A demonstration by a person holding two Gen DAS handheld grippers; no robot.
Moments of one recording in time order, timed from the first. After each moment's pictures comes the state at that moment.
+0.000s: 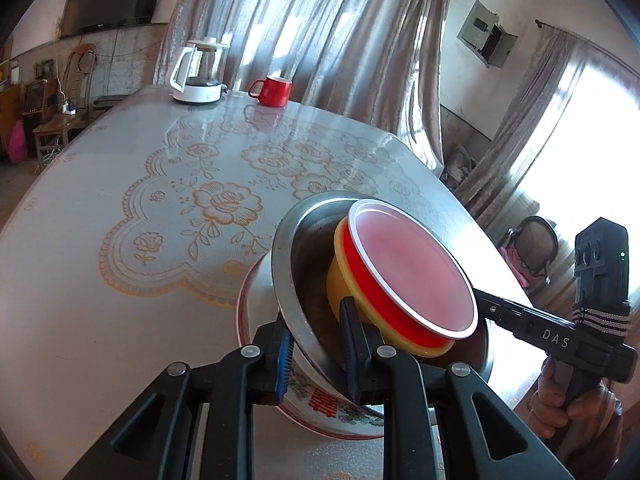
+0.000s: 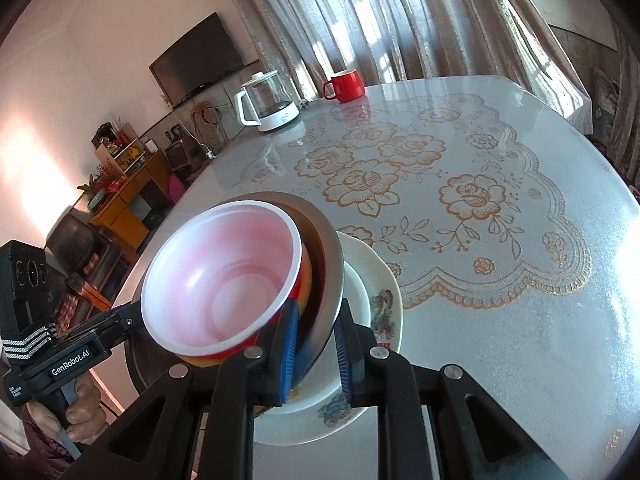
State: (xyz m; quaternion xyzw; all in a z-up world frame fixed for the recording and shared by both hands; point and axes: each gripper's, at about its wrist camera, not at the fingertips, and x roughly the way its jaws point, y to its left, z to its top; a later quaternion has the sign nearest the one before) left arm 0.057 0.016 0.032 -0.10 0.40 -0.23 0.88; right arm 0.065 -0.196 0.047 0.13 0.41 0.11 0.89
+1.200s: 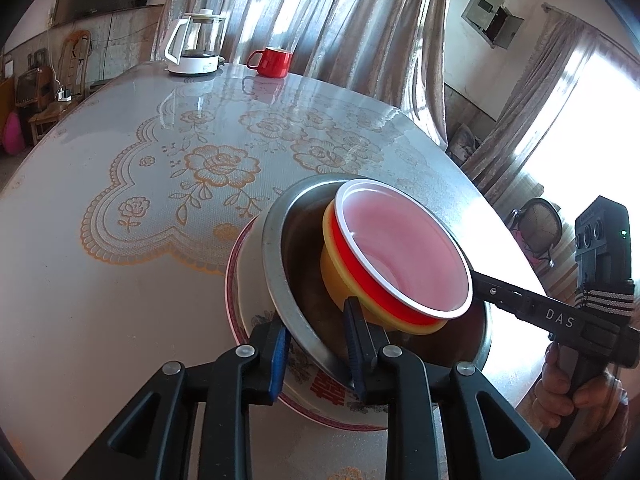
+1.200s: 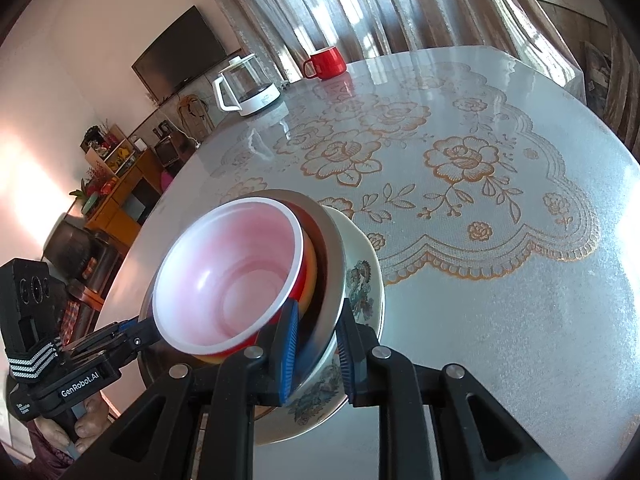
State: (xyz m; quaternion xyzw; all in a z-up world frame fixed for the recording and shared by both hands) left arm 0.060 0.007 0.003 -0.08 0.43 -0.23 0.87; right arm 0.069 -0.206 0.021 0.16 0.44 0.10 0.88
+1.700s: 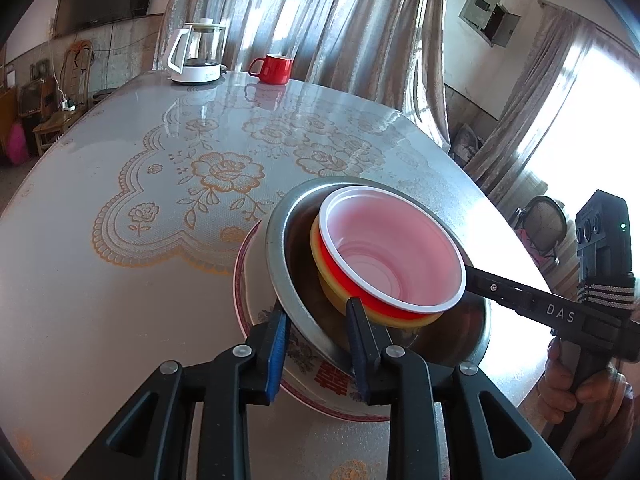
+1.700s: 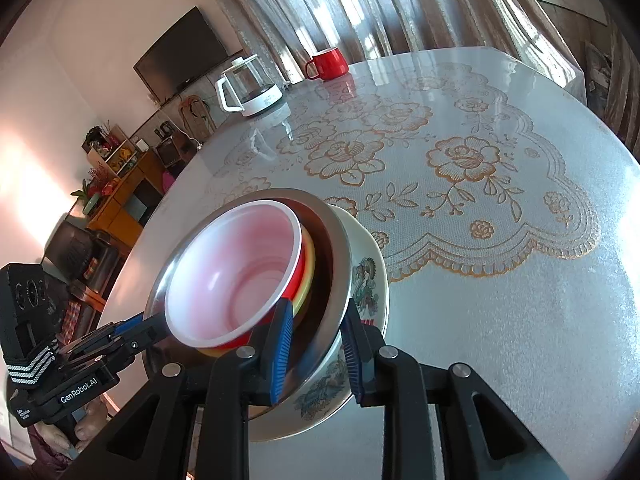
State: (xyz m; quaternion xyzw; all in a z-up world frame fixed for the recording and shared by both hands) left arm 0.053 0.010 0.007 -0.07 0.42 -0.22 0.88; right arm 0.066 -0.203 0.022 0.15 0.44 0.10 0.88
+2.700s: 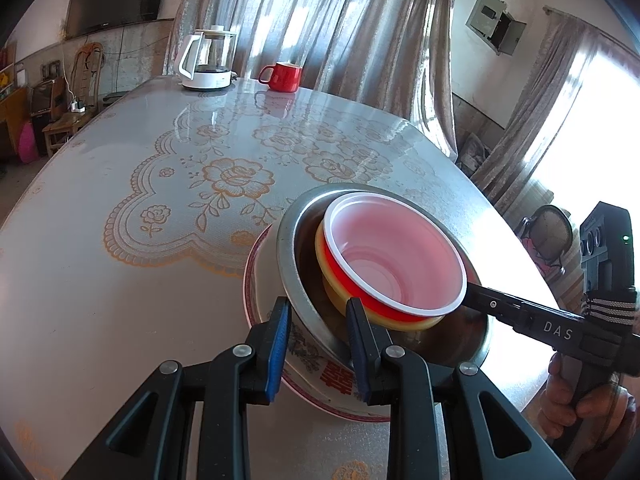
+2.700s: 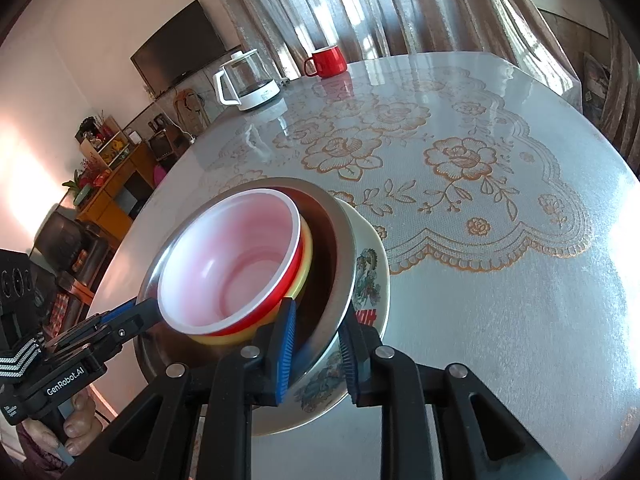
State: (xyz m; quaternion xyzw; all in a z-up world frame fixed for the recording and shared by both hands) left arm 0.045 0.013 0.009 -0.08 0.41 -0.21 0.88; right arm 0.063 -0.197 0.020 0.14 0.45 0.09 0.88
